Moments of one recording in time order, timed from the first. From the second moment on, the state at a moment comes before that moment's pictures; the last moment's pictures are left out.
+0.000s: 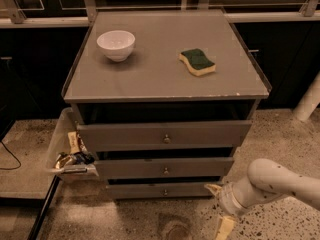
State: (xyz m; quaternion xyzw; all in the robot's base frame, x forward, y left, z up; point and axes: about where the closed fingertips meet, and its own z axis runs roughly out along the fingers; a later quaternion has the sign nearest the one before) arm 0.394 -0.188 0.466 -0.64 0.71 0.22 0.17
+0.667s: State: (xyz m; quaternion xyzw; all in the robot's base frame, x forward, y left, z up) arm 0.426 -0.164 0.361 -0.69 0.64 0.23 0.23
